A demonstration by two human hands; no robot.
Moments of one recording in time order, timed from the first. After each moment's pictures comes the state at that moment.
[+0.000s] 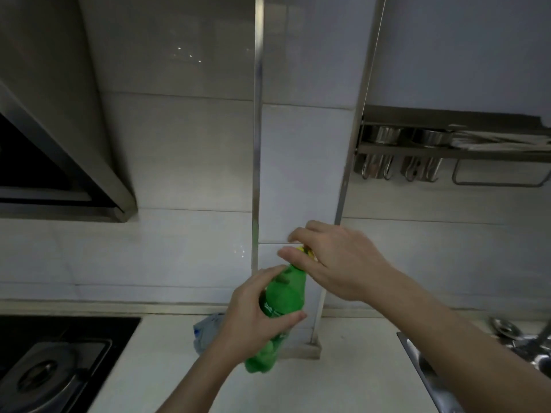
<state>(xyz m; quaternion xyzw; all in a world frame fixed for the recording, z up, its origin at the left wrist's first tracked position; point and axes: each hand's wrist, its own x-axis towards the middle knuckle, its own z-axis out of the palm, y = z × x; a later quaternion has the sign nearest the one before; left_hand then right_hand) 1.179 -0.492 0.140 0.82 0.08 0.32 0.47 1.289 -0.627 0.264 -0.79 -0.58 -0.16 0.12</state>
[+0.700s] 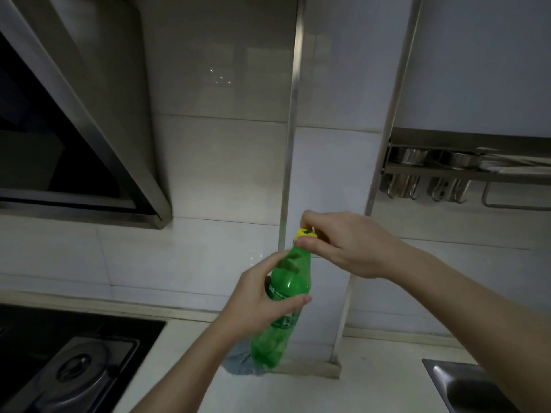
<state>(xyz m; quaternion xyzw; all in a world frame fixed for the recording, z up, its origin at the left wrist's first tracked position) 1.150 -0.467 0.192 0.80 0.06 0.29 0.53 1.291 -0.599 0.307 -0.71 -0.67 -0.17 0.13</state>
